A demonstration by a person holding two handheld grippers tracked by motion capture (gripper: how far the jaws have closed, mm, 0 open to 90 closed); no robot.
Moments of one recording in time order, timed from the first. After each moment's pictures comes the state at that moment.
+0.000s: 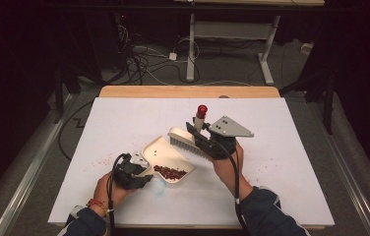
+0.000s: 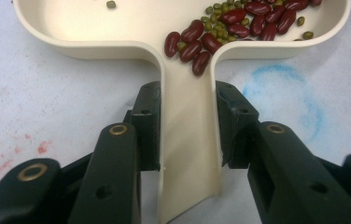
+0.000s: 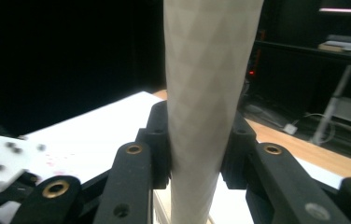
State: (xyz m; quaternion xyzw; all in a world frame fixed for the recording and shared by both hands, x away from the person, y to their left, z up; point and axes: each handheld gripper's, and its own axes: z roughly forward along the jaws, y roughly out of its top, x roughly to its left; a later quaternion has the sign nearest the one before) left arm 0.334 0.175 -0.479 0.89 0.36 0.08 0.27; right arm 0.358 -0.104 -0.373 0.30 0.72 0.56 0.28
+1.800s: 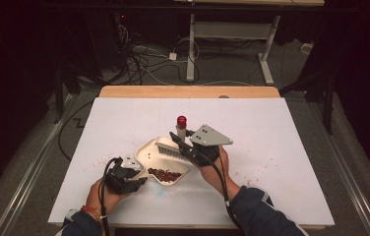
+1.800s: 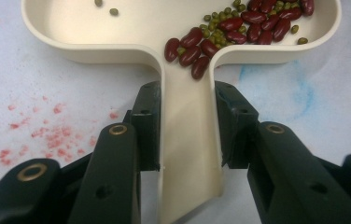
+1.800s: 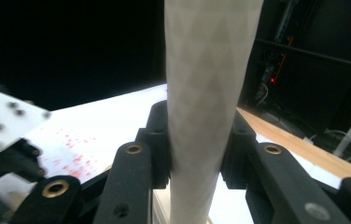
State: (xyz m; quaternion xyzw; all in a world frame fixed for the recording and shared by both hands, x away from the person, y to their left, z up) left arm 0.318 0.190 -0.475 0.88 0.38 0.09 0.28; right arm 0.356 -0.066 -0.398 0.23 0.75 0.55 0.27
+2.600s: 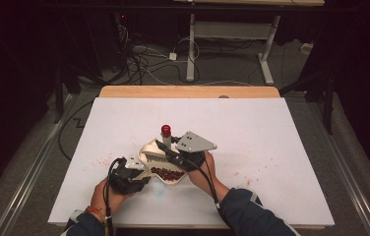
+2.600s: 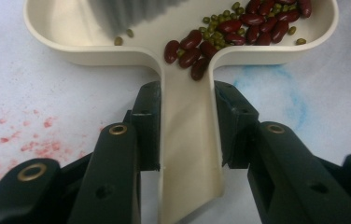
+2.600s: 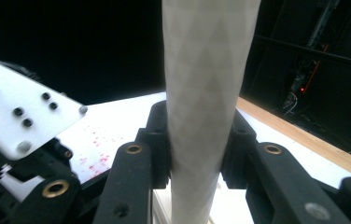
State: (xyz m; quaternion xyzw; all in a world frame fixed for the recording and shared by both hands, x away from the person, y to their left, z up) left arm 0.317 0.181 -0.475 0.87 0.38 0.10 0.28; right arm 0.353 -0.040 -0.418 0.19 0.76 0.57 0.24
